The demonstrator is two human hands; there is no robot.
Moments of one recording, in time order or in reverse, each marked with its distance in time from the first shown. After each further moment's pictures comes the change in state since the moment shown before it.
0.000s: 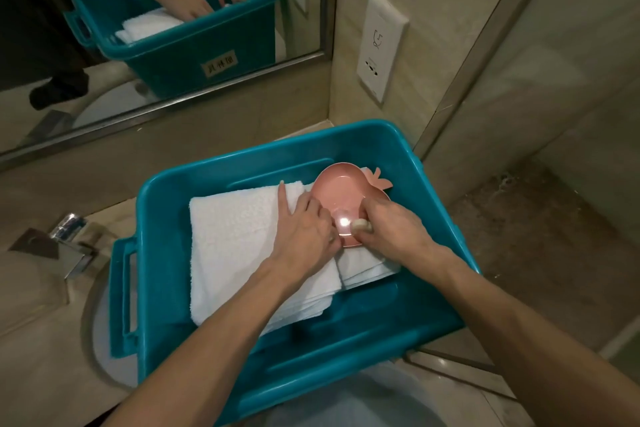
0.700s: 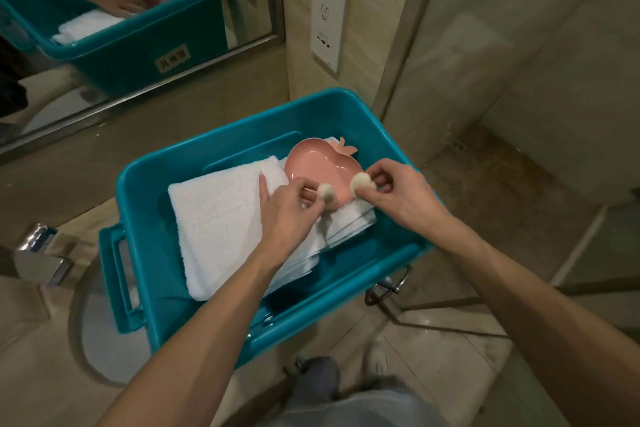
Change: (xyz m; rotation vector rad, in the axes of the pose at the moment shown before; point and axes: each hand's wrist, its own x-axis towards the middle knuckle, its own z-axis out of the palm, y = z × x) left_hand -0.032 0.014 -0.011 -0.790 0.149 -0.171; right_hand -0.086 -0.009 -0.036 0.542 0.238 0.308
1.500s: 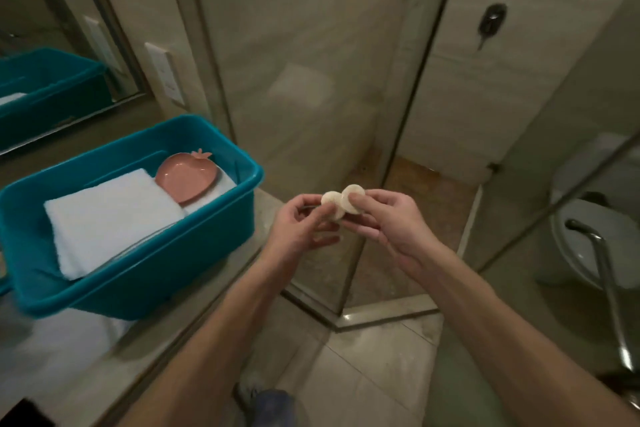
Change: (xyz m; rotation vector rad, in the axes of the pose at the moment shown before) left_hand -0.254 0.248 0.079 -0.973 -0.510 -0.102; right_hand -0.320 0.107 -0.159 1.118 0.242 0.192
